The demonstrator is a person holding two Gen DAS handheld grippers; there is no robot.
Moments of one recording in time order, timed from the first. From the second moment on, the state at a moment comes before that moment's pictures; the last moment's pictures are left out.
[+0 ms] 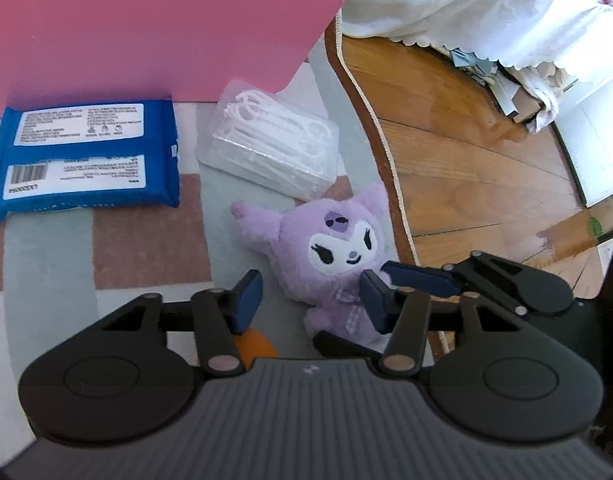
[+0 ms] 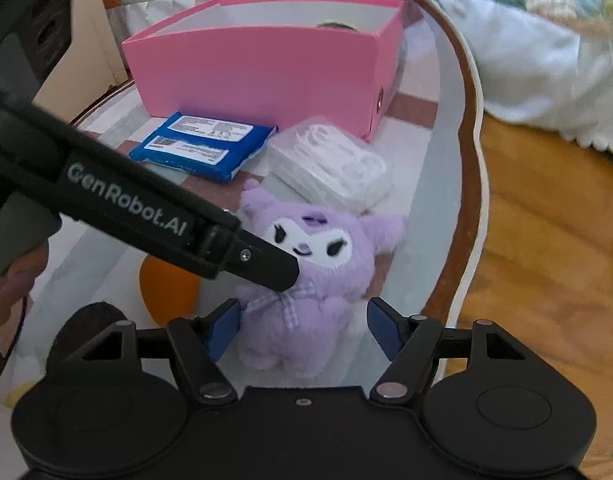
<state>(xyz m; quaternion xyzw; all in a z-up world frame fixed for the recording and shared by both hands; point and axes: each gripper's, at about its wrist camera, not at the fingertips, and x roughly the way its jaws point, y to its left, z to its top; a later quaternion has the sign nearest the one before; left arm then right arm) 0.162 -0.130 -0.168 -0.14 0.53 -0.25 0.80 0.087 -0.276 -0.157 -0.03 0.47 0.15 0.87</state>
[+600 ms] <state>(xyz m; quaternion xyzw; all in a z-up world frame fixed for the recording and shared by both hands) 0.155 -0.132 -0.163 -0.15 0.52 -0.27 0.80 0.084 -0.266 -0.159 -0.02 0.47 0.14 0.87</state>
